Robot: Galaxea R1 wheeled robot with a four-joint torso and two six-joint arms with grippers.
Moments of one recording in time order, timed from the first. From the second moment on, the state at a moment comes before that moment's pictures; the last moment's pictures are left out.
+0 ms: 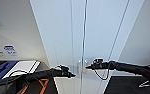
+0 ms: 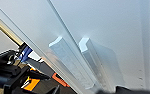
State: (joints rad) left arm 0.37 2.64 -1.84 0.00 0.31 -0.05; right arm -0.26 2.65 -1.77 -0.07 -0.31 0.24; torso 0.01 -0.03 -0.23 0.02
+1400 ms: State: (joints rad) left arm 0.33 2.95 -2.19 0.00 0.29 -0.05; right arm -0.25 2.81 -1.96 -0.07 -0.31 0.25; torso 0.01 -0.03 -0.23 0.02
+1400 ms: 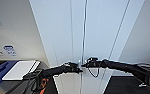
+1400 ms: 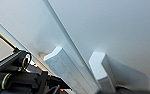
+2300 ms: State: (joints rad) left arm 0.32 3.01 -2.23 0.02 0.31 -0.06; right arm -0.28 2.75 -1.85 -0.09 -0.25 0.24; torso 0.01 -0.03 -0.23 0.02
